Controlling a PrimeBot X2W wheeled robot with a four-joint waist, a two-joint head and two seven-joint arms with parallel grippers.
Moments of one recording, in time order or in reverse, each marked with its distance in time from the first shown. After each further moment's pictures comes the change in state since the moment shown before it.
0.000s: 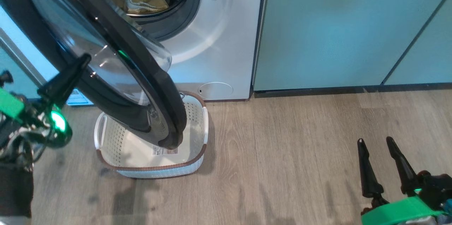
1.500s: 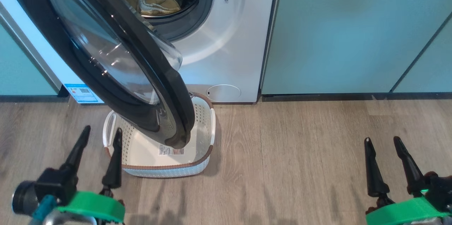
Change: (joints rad) left arm 0.509 -0.078 -0.237 -0.392 1.513 0.218 -0.872; right arm 0.006 0.000 -0.025 -0.008 -0.002 0.000 -0.008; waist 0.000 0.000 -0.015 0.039
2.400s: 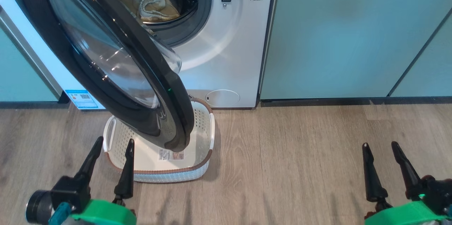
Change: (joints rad) left arm 0.037 -0.021 -0.055 -0.017 0.023 0.040 0.017; right arm 0.021 0.000 0.001 -0.009 -0.009 0.000 0.015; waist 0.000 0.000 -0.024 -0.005
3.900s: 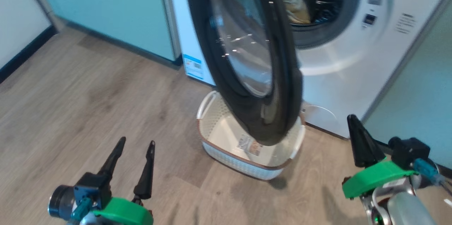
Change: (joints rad) left arm -0.054 -0.010 -0.088 0.056 -0.002 -0.011 -0.004; right arm -0.263 -0.005 0.138 0.292 0.037 0.000 -0.028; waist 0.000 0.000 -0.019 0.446
